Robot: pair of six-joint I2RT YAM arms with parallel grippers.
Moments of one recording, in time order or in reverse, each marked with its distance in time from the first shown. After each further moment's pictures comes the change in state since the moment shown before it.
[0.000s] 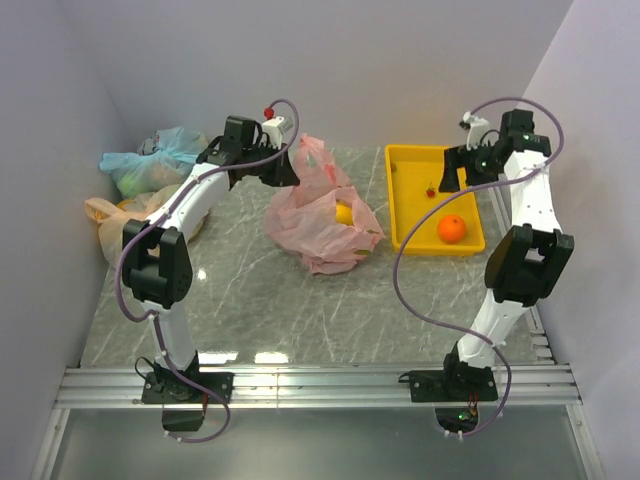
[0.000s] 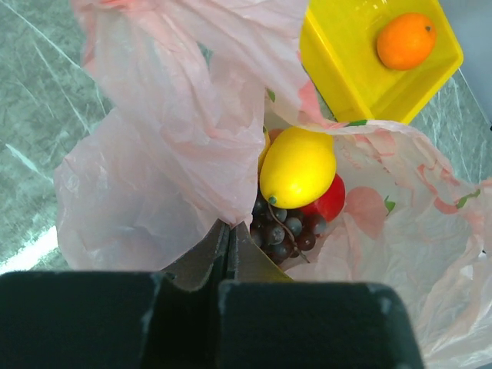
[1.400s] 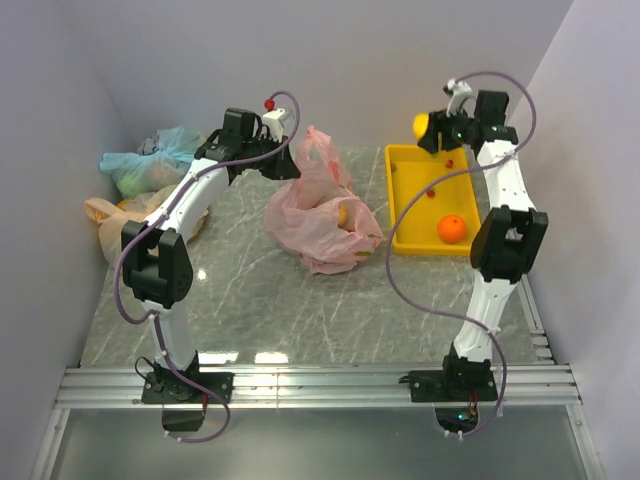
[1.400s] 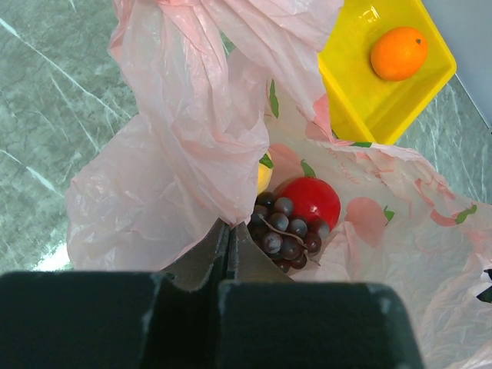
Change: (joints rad) left arm -0.005 0.003 0.067 -0.031 -0.008 0.023; right arm 0.087 0.289 0.161 0.470 0.043 0.186
